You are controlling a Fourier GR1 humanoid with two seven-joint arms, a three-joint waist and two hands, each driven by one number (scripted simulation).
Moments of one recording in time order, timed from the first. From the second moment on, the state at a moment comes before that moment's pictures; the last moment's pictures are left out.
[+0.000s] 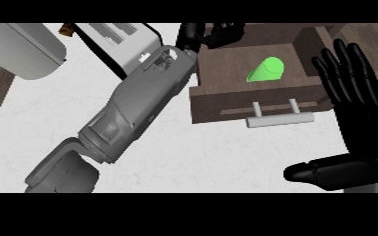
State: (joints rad) left arm -1.30 0.00 -0.45 -0.41 0.56 0.41 -0.36; right arm -0.15 -0.11 -0.08 -2.02 -0.18 0.18 0.15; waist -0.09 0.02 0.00
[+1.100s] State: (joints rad) left arm -1.29 0.00 -0.52 -0.50 0.76 0.41 -0.47; right arm -0.11 -0.11 -0.10 -2.05 -0.32 0.23 0.16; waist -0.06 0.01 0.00
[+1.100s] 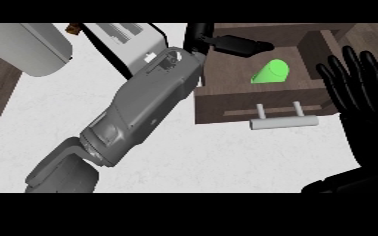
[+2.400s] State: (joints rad) left arm -0.58 0.42 -0.37 -1.32 0.82 0.37 -0.31; right arm -0.04 -0.26 0.00 -2.01 0.08 0.37 0.11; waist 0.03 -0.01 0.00
